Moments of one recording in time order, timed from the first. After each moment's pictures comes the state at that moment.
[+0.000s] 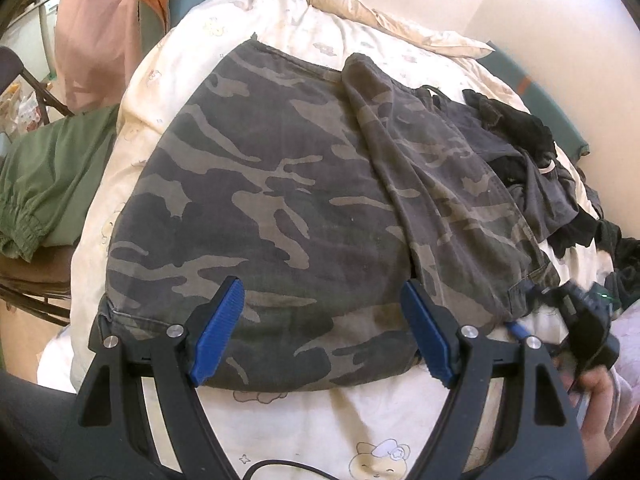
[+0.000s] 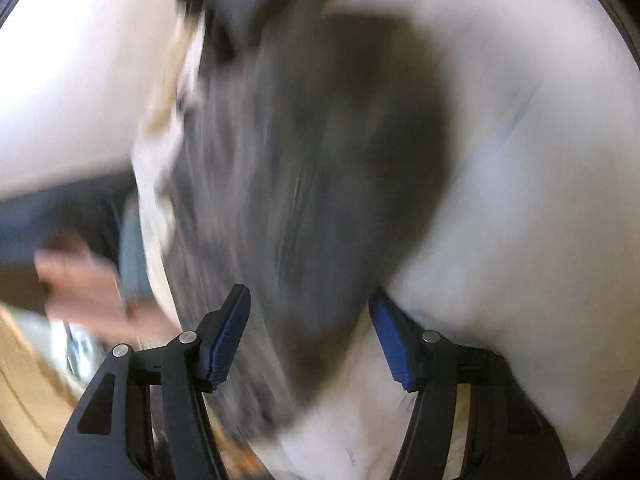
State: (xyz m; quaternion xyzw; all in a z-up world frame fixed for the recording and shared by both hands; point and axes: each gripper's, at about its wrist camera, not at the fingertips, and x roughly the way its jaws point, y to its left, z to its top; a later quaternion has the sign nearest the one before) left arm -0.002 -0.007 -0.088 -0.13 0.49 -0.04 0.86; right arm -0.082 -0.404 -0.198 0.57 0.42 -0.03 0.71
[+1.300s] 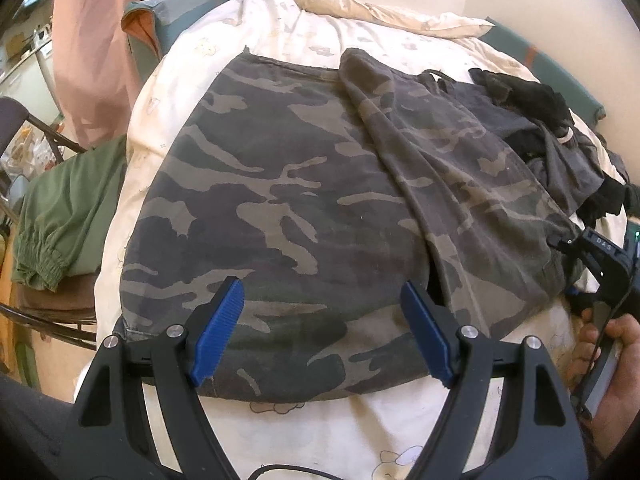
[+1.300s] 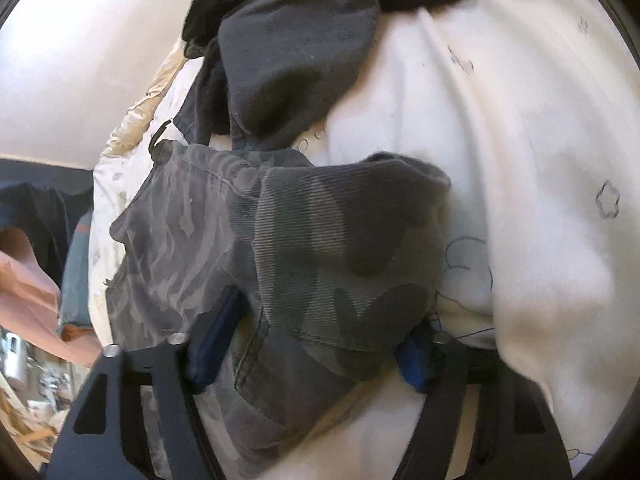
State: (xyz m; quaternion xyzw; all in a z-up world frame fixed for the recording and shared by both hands) left arm 0.001 -0.031 -0.092 -0.04 0.49 -0.01 0.87; right arm -0.039 -0.417 -0.179 0.42 0.44 -0.11 0.79
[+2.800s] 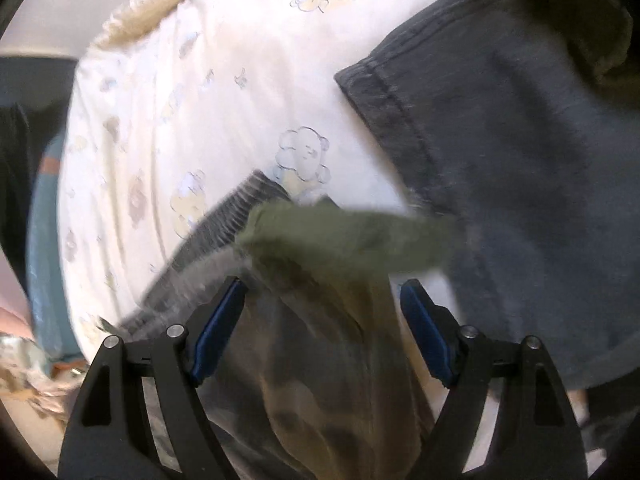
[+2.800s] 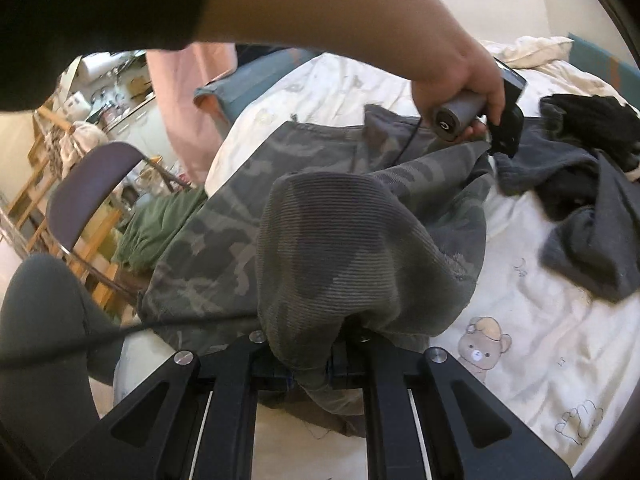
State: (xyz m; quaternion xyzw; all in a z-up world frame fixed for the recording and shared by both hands) left arm 0.416 -0.316 -0.188 0.32 0.61 0.01 0.73; right arm -0.024 -0.231 -0.084 0.05 0.41 0.25 0.87
